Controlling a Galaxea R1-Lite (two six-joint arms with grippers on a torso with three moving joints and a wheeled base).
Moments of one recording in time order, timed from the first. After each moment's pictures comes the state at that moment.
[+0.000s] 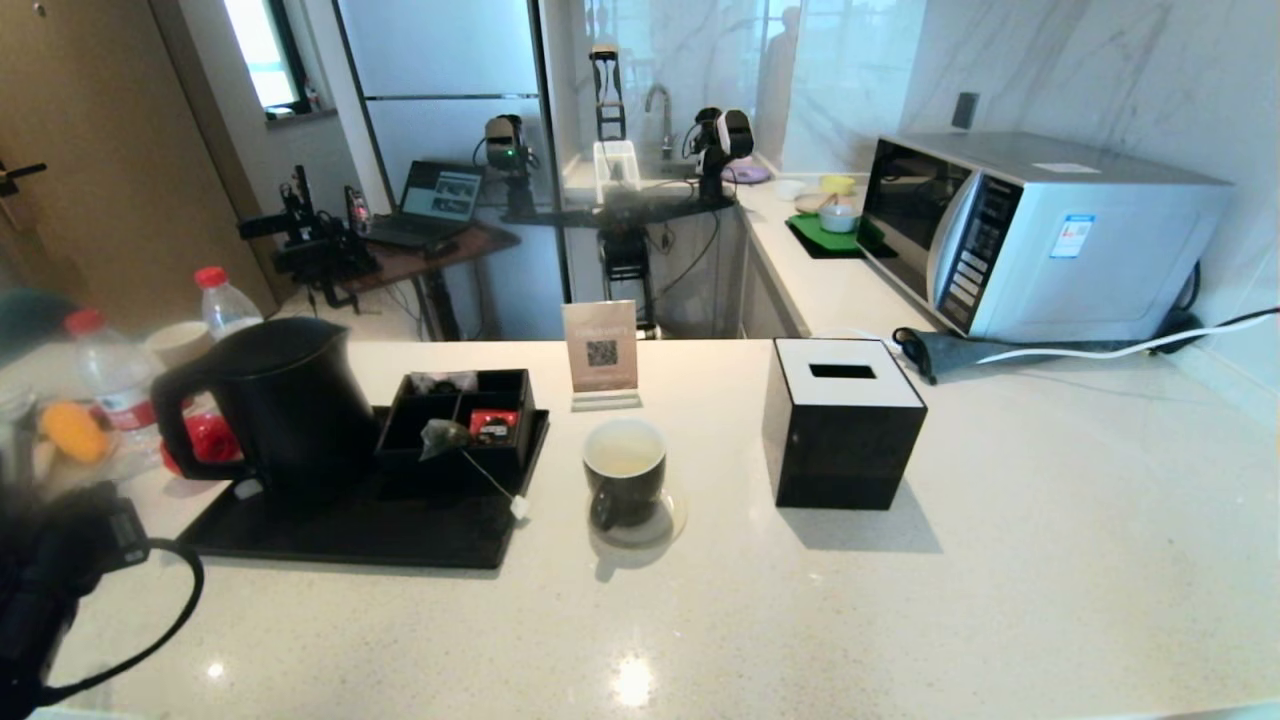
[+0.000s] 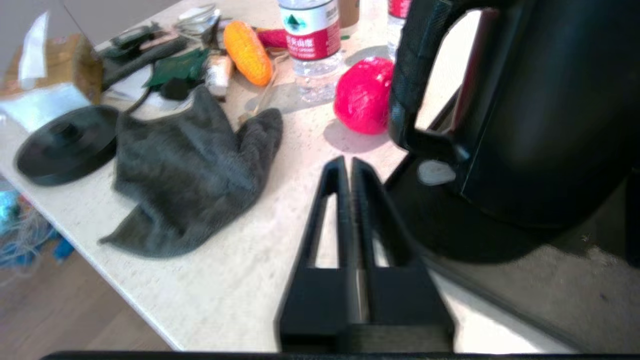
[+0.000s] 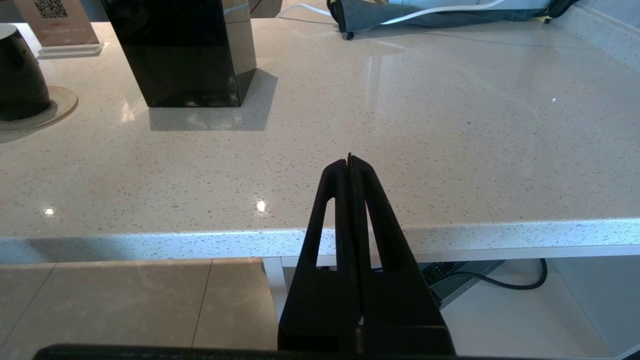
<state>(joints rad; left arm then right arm) 0.37 1.71 -0.06 -1.52 0.27 0.06 0.00 0.00 0.00 0.00 -0.04 0.01</state>
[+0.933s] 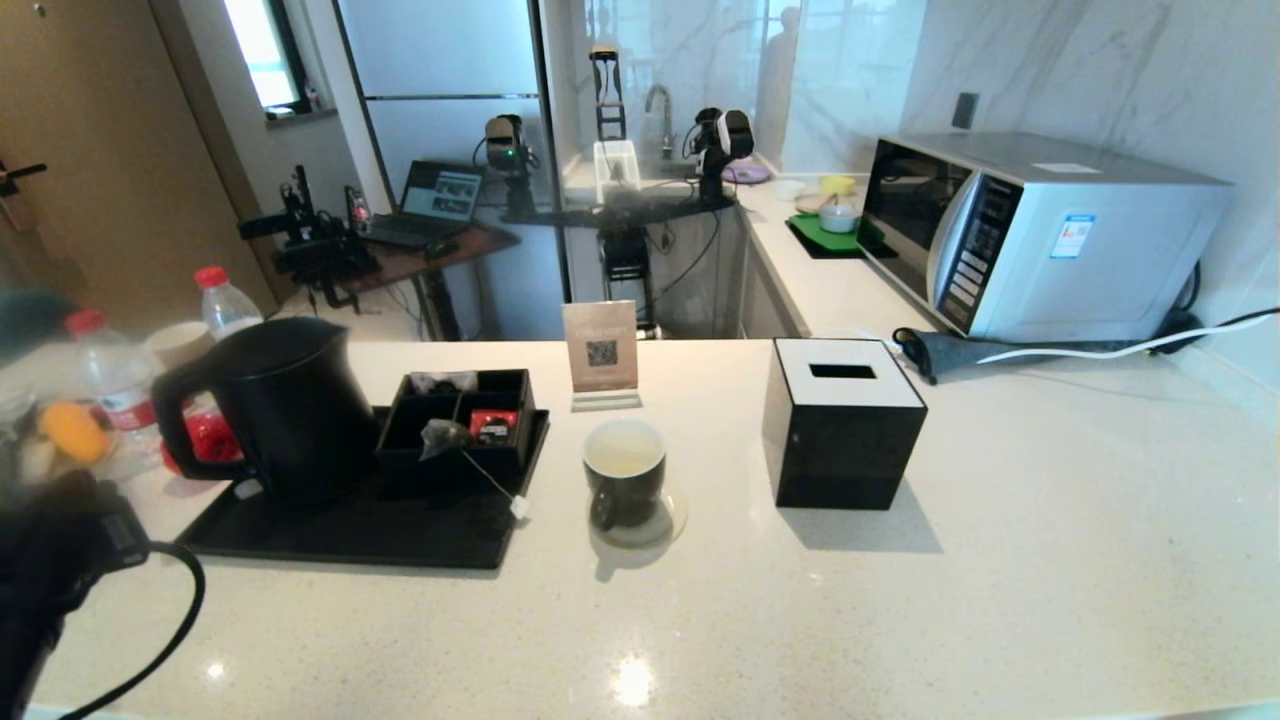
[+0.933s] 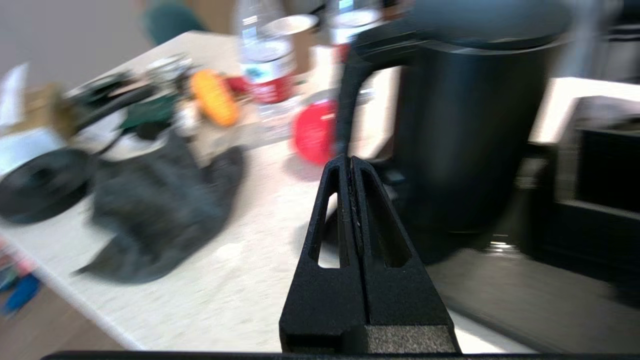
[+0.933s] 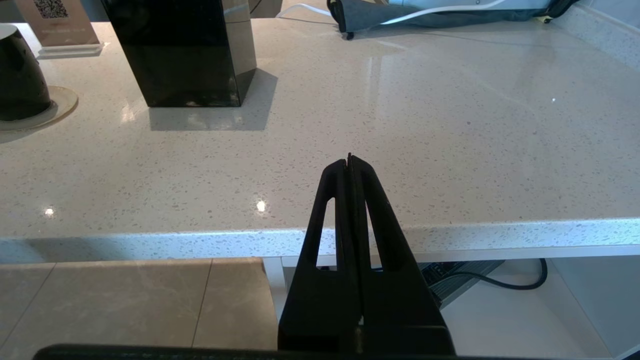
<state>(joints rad) 0.25 1.55 0.00 -1.52 0.27 0.05 0.00 0.00 0.00 0.00 -0.04 0.01</state>
